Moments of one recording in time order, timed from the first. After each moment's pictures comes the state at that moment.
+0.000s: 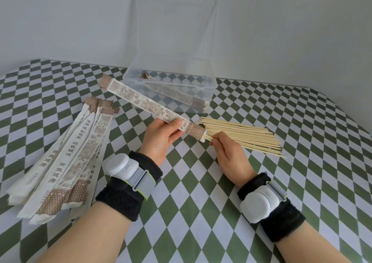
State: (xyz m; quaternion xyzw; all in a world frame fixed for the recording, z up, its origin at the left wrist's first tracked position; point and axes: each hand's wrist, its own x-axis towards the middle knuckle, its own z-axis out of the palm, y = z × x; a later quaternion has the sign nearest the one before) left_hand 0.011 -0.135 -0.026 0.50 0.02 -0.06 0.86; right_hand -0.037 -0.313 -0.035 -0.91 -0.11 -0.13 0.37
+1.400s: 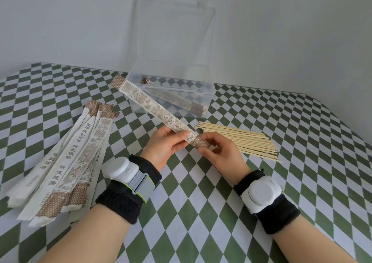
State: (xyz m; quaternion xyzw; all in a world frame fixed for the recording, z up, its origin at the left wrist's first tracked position) left_hand 0.006 -0.139 -0.025 0.52 -0.02 -0.14 0.84; right_hand -0.029 -0.308 -0.023 -0.87 -0.10 -0.07 0.48
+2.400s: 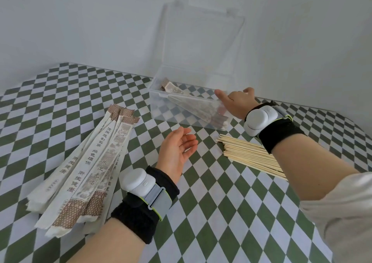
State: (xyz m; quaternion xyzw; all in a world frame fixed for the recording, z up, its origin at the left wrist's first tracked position) left_hand 0.016 -0.128 -0.021 0.42 0.10 -0.06 0.90; right_hand 0.112 -0.290 0.067 -1.00 -0.07 -0.02 0.04
